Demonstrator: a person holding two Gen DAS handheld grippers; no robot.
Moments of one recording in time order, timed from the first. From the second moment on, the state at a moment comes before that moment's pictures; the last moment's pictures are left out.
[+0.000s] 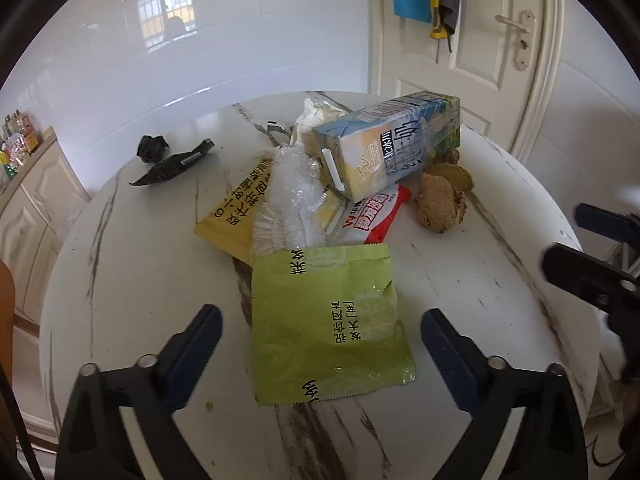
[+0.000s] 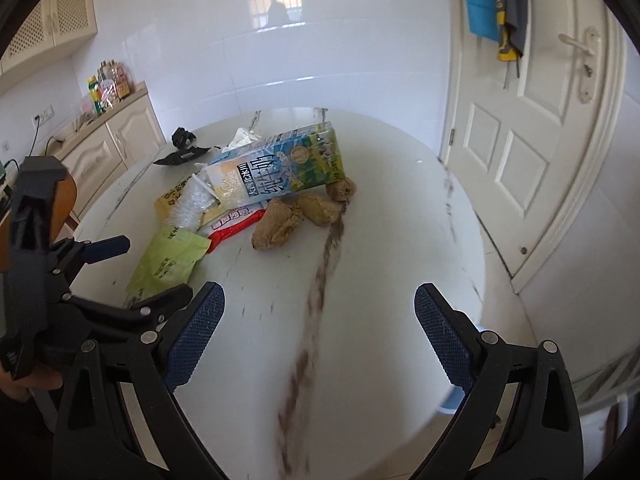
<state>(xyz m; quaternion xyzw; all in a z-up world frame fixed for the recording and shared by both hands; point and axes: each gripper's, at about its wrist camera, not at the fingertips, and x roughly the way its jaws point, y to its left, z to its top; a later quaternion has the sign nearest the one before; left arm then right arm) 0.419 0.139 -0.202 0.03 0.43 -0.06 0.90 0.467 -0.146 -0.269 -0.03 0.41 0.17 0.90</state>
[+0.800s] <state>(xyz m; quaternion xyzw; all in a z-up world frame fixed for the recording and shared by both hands) 0.391 0.196 -0.178 -0.04 0.41 -0.08 0.91 0.525 -0.101 -0.299 -0.04 0.45 0.21 0.86</state>
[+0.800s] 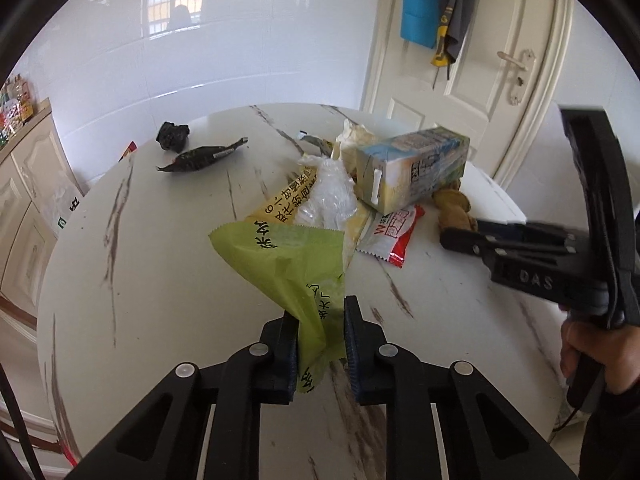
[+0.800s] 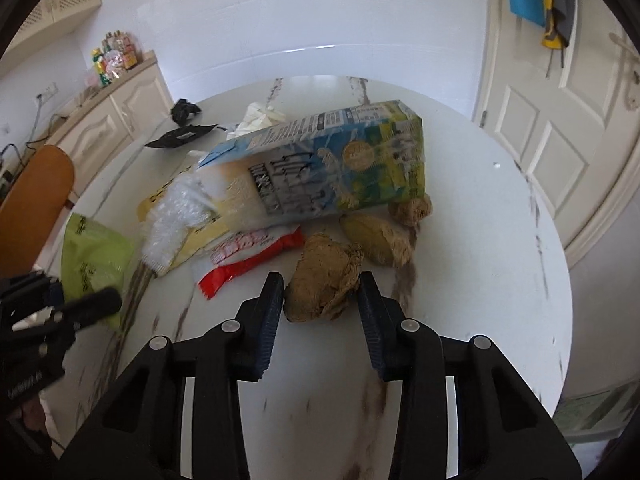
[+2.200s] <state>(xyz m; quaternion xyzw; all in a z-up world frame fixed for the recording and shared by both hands) 0.514 -0.211 -0.225 0.14 0.45 -0.26 0.84 0.468 -0.451 -0.359 0.16 0.43 0.10 0.88</state>
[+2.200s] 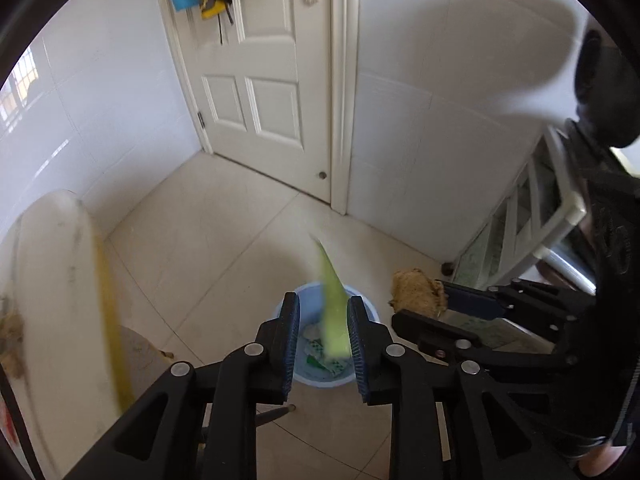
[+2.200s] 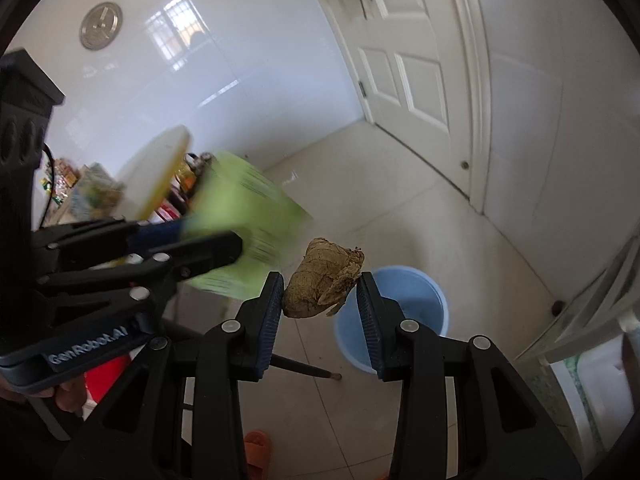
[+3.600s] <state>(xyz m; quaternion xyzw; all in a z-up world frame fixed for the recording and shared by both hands) 0.299 0.081 -0.097 0.03 0.30 -0.10 0.95 0.399 -0.243 -0.189 0.02 0.33 0.13 0.94</state>
